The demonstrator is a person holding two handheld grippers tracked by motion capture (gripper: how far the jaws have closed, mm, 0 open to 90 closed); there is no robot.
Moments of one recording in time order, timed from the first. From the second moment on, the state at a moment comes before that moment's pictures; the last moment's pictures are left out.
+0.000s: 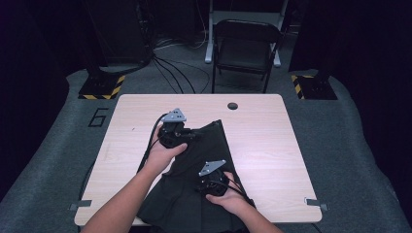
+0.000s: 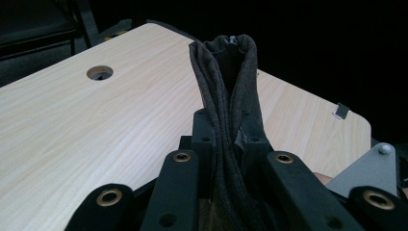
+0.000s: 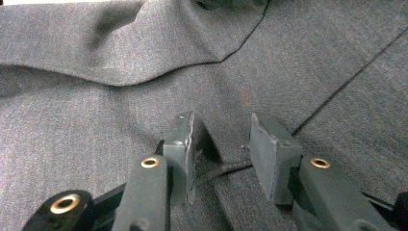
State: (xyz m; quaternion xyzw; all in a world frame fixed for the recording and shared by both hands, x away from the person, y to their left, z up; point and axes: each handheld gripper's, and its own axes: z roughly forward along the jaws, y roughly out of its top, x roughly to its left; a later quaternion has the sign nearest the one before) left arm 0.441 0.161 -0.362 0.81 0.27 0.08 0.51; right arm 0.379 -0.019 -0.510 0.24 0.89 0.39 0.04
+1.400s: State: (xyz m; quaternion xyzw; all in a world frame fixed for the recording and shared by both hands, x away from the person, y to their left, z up) left arm 0.438 0.156 -0.319 0.82 0.23 0.13 0.51; right arm 0.424 0.006 -0.495 0.28 0.88 0.36 0.15
